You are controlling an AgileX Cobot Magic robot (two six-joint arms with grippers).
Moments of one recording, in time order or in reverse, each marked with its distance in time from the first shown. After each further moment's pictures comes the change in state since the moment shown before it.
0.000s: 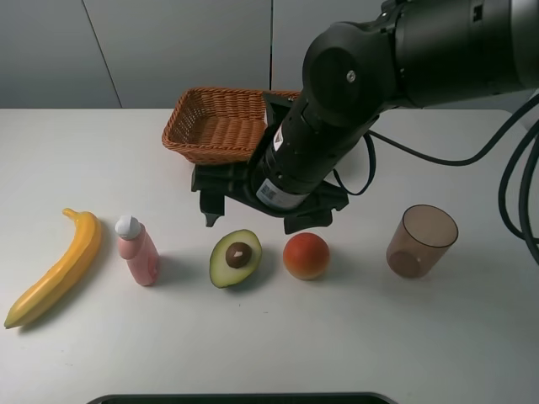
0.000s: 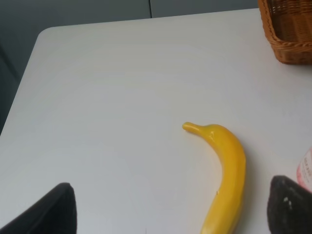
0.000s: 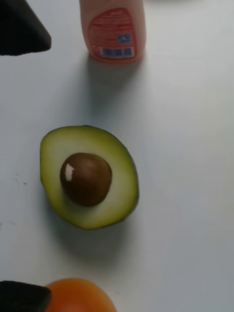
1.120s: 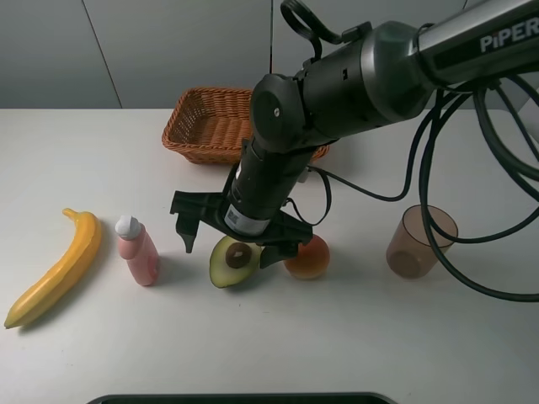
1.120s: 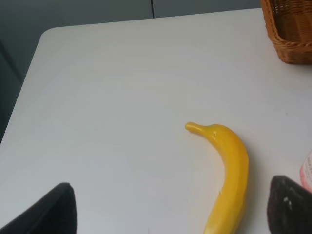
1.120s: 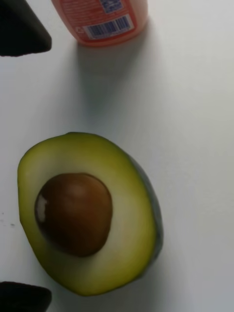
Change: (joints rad) left arm 0.000 0.000 0.000 0.006 0.000 0.000; right arm 0.001 0.228 -0.115 0.158 0.029 0.015
